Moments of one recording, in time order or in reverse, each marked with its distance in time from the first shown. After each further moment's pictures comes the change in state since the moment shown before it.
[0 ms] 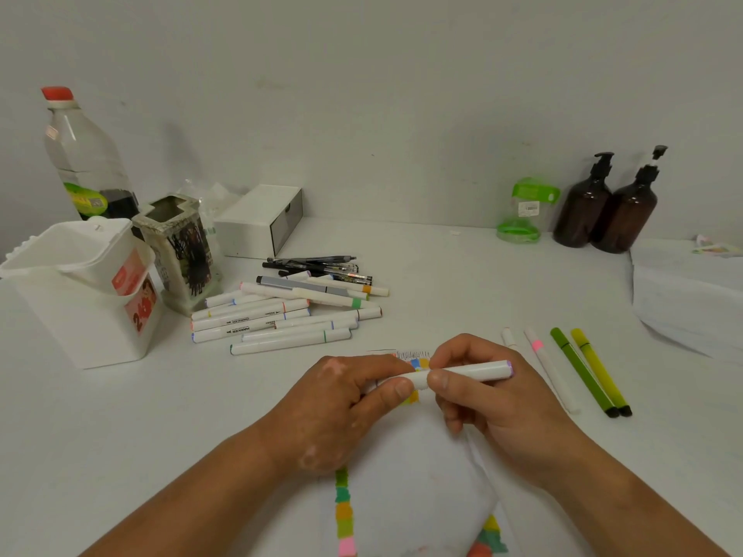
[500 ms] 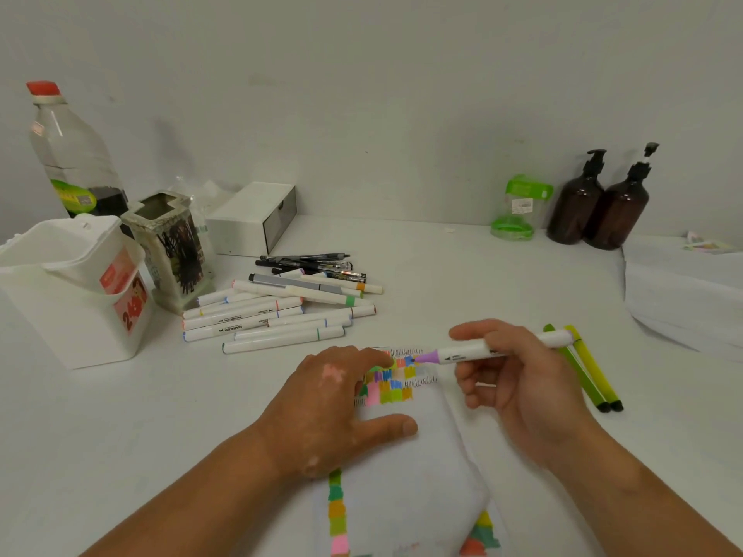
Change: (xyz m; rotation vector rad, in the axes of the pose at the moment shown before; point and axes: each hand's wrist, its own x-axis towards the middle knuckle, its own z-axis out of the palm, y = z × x) left_hand 0.000 -0.015 0.011 0.344 0.001 -0.172; right_hand 0.005 0.000 -0.017 0.240 0.254 0.076
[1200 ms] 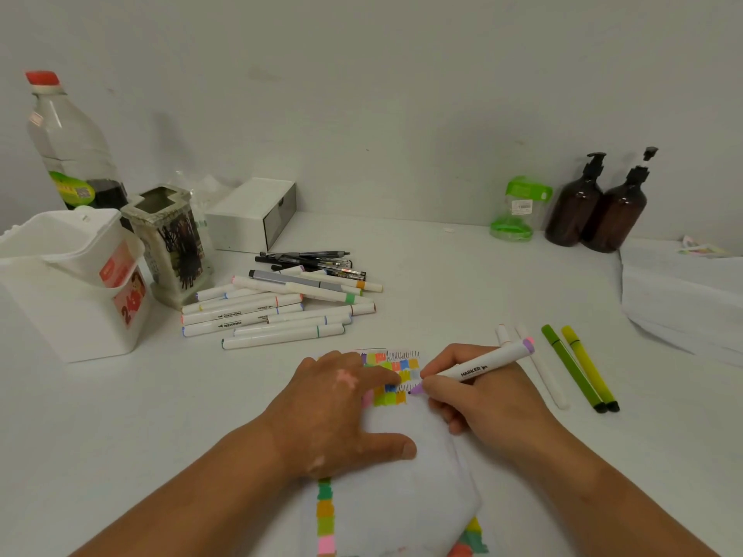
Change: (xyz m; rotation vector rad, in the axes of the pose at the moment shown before) left_hand 0.002 0.001 0.001 0.197 -0.136 0.015; right_hand 0.000 0.020 0.007 -0.634 -0.042 -0.013
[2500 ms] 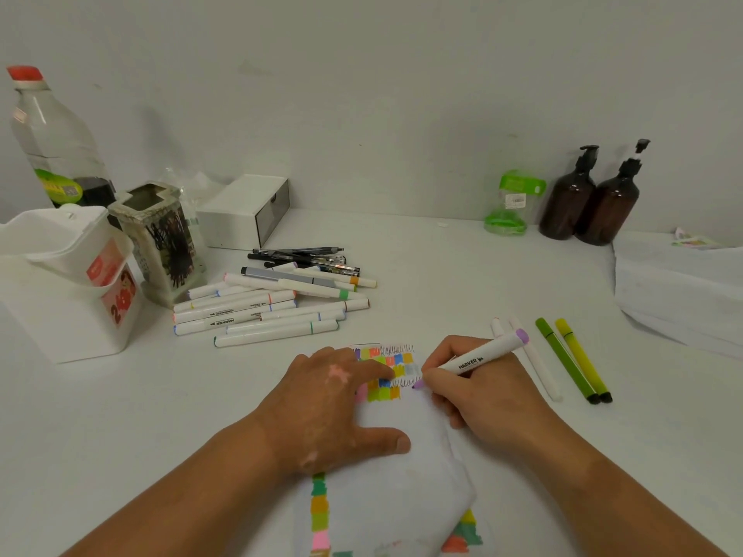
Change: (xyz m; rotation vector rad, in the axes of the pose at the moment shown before) left_hand 0.001 -0.001 0.002 -0.009 -0.021 -0.022; right_hand -0.001 -0.005 -0.006 -0.166 0.011 0.012
